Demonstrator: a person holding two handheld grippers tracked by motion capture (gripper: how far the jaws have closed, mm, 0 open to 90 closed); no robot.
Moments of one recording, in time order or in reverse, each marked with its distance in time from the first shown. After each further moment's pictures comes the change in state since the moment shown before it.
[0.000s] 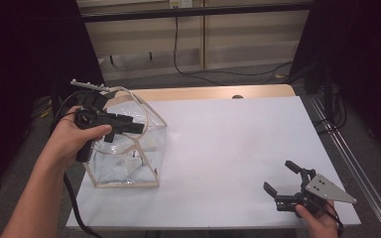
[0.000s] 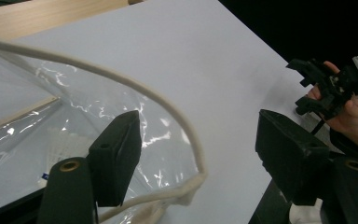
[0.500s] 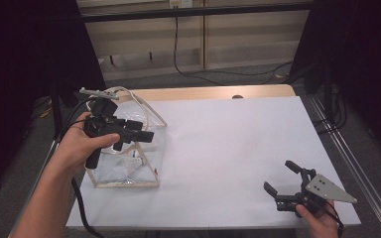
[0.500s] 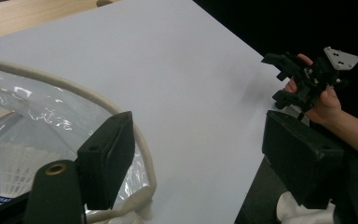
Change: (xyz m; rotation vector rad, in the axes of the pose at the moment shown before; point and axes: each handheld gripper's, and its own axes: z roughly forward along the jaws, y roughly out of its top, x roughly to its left) left arm -0.017 -0.008 0.015 -0.012 -0.073 0.040; right arm 0.000 0.000 0.000 -0.001 0.001 0.008
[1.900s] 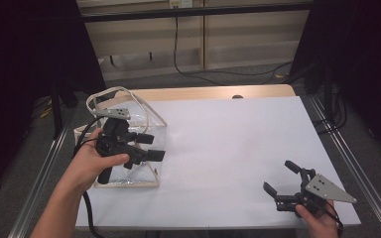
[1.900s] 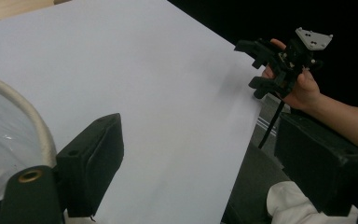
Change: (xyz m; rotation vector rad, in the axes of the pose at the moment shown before) left arm -0.019 -0.027 0.025 -0.026 -0.084 0.064; right arm 0.000 0.000 0.000 0.000 0.004 -0.009
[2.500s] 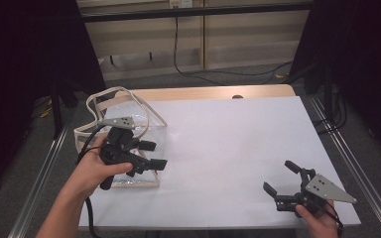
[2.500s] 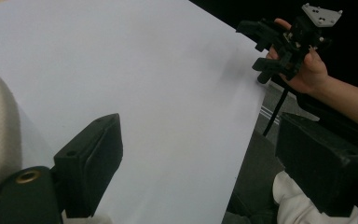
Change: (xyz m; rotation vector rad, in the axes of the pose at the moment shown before) left arm -0.001 -0.015 0.011 0.035 0.002 0.036; right arm 0.000 0.000 0.000 -0.001 0.000 0.001
